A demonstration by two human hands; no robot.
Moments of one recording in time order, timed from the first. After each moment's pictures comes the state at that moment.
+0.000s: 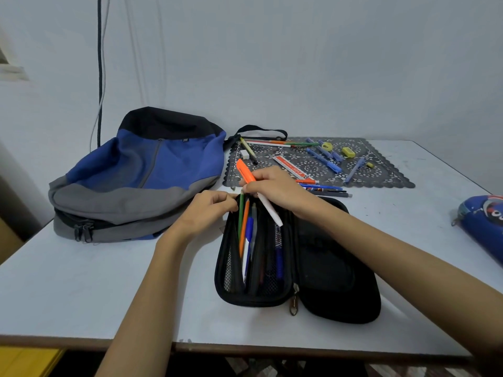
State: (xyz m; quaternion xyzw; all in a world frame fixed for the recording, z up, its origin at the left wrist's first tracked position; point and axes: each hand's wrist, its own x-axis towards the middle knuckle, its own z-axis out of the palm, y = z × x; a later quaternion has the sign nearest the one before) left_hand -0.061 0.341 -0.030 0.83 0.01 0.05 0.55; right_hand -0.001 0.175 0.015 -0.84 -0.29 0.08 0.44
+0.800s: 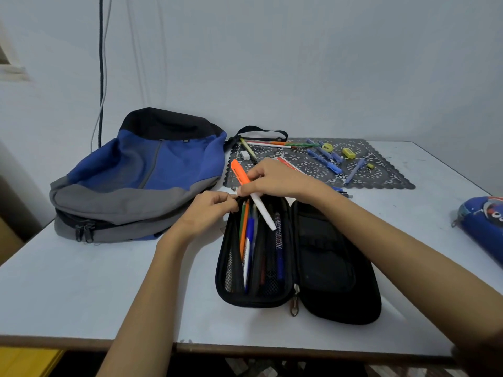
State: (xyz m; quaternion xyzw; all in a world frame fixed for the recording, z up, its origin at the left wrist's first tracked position) left_hand -0.061 0.342 -0.030 0.85 0.00 0.05 0.53; right_hand 0.005 0.175 0.040 -0.87 -0.34 0.11 0.34
